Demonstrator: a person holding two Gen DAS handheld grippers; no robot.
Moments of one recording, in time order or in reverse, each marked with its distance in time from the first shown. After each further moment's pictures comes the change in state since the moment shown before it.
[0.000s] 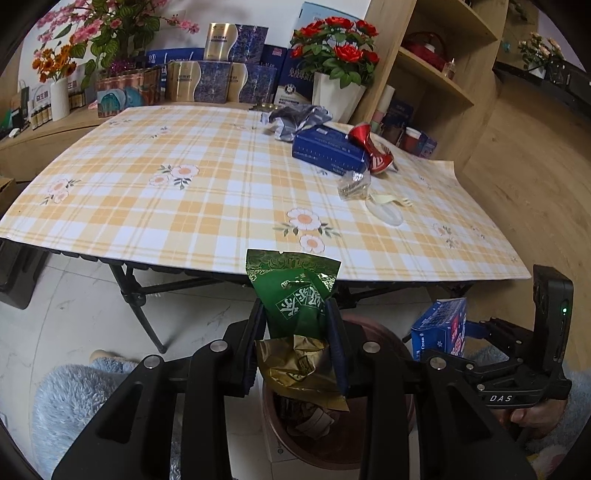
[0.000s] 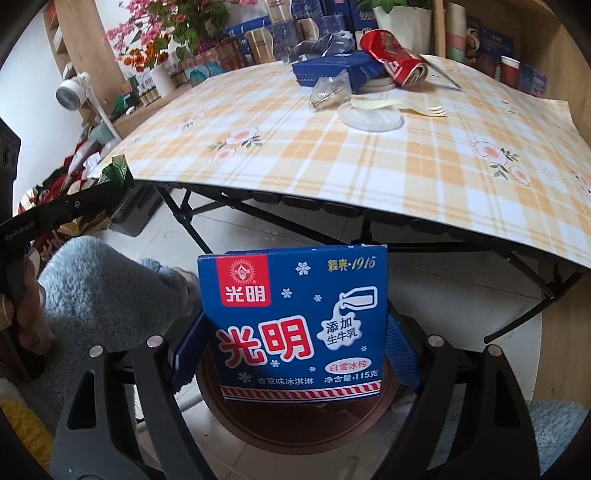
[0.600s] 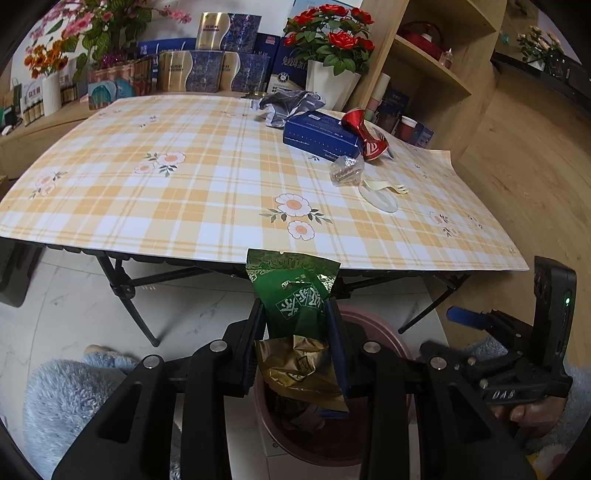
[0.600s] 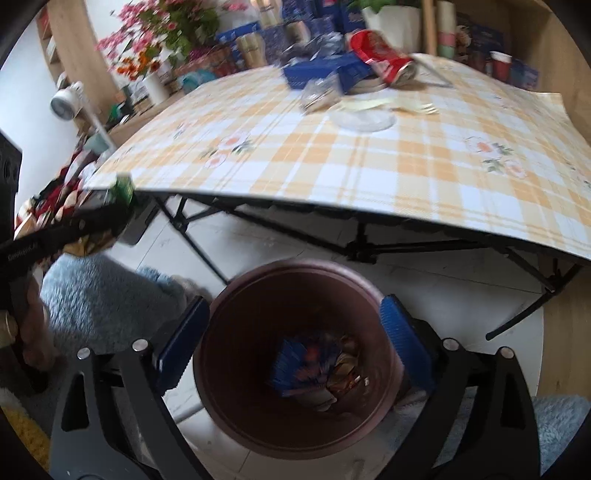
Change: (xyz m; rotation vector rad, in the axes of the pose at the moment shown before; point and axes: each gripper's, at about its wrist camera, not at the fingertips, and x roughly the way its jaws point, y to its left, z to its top) left arm 0.013 -0.007 -0.003 0.004 0.041 -0.026; right arm -0.003 -0.009 0.000 0.055 -0.041 -0.020
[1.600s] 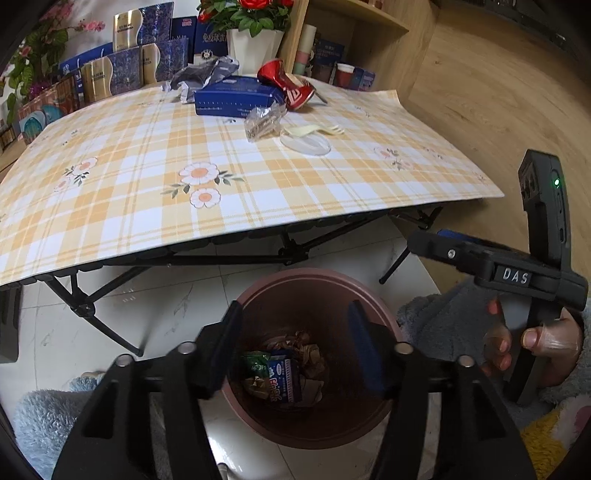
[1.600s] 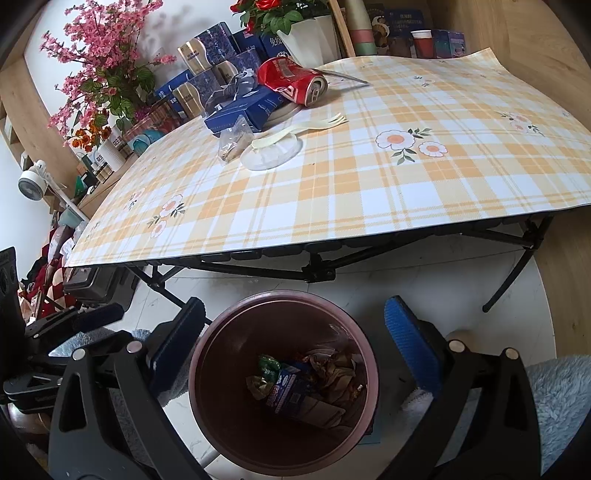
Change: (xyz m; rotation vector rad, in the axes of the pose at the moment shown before) left arm 0.029 -0.054 -0.017 0.232 0.115 -0.099; right arm -0.015 -0.048 0.001 0.247 -0.095 -0.046
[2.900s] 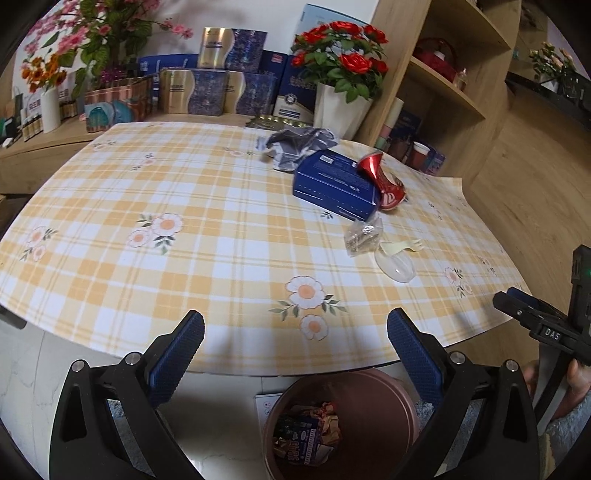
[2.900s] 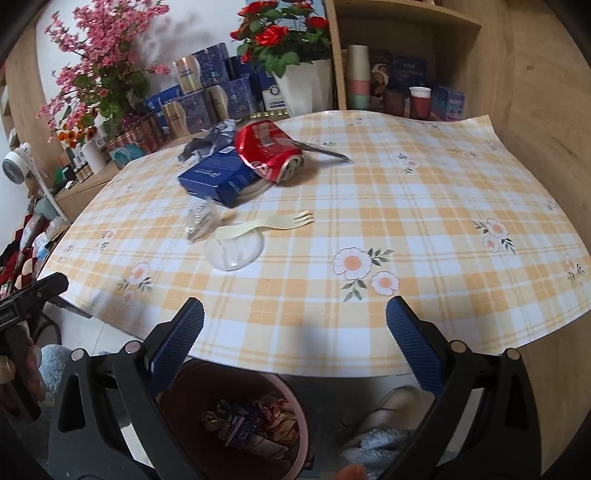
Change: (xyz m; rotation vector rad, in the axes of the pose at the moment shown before) left arm -0.025 0.079 0.081 -0.232 -0.161 0.124; right arm -0.021 -0.014 0.094 -0.120 -0.077 -0.137
